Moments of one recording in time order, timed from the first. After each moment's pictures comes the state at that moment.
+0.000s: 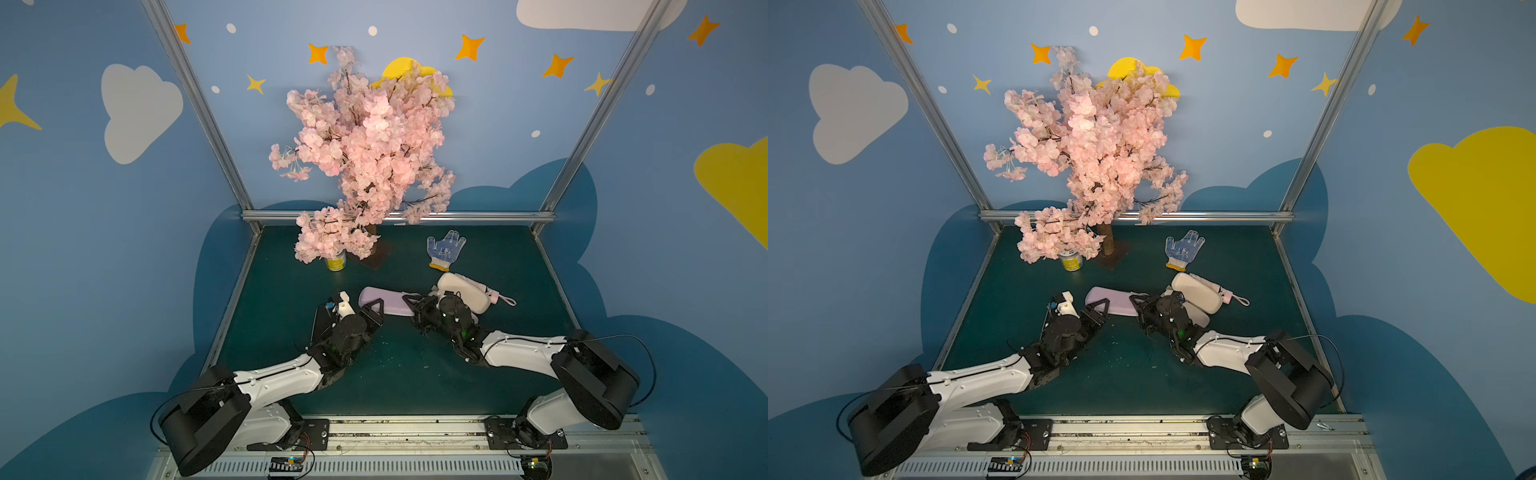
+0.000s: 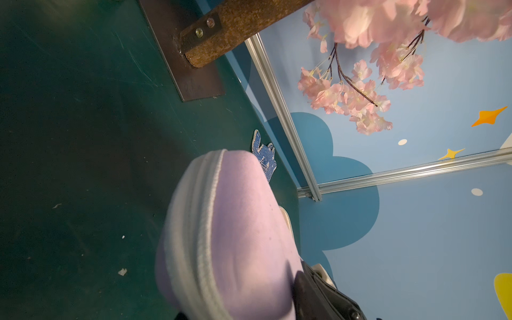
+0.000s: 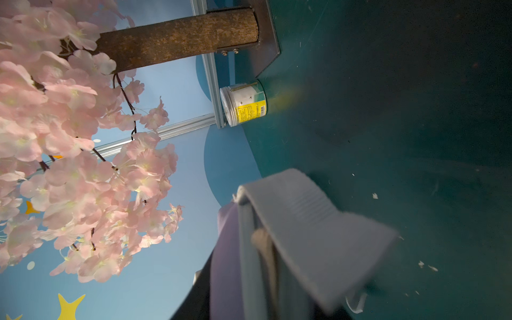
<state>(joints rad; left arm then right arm) -0.80 1.24 0.41 0.51 -0.38 -1.33 0.84 1.50 0.61 0.57 -0.02 1.76</state>
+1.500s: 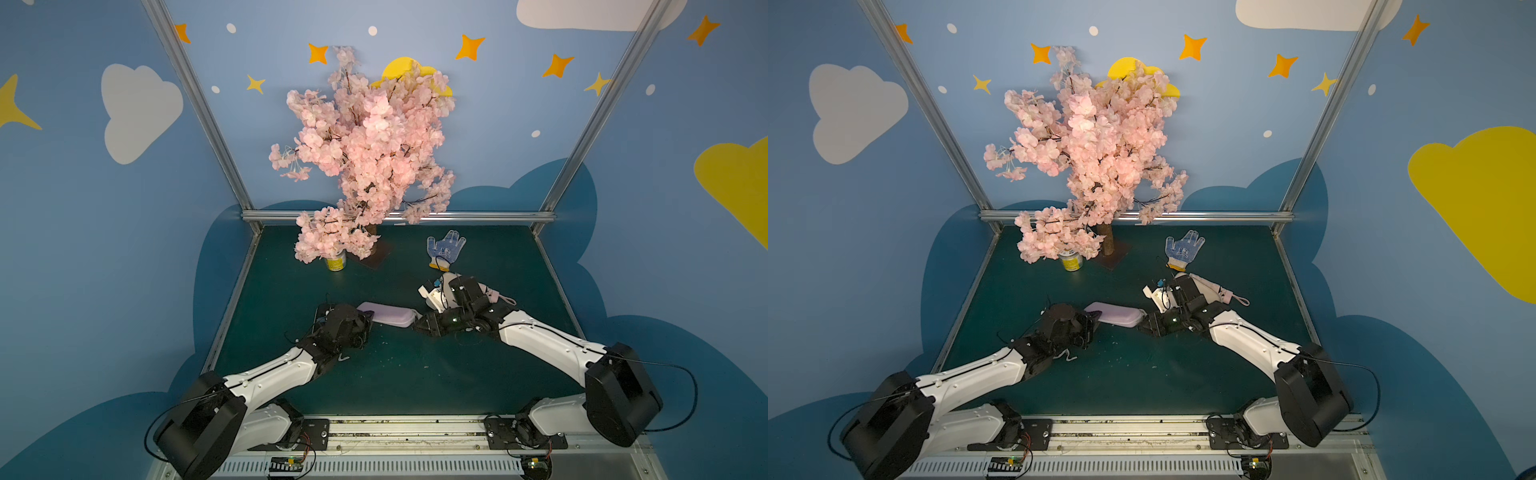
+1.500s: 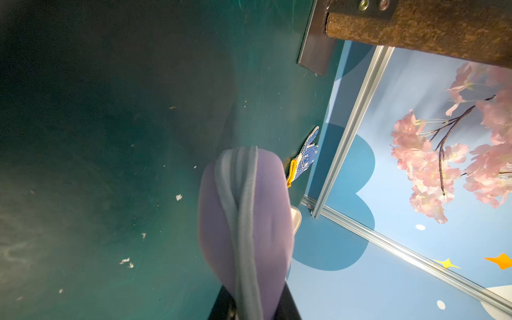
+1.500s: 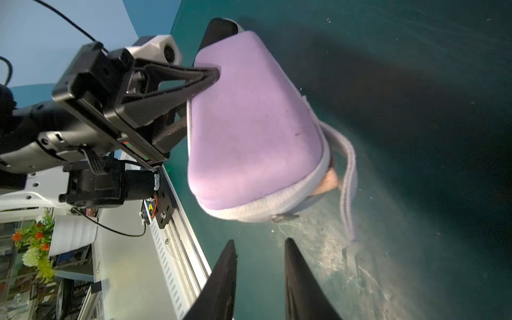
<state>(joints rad) -0.63 1.19 0.44 0.20 -0.03 -1.86 0.65 1.39 0.84 -0.30 -0.60 0.32</state>
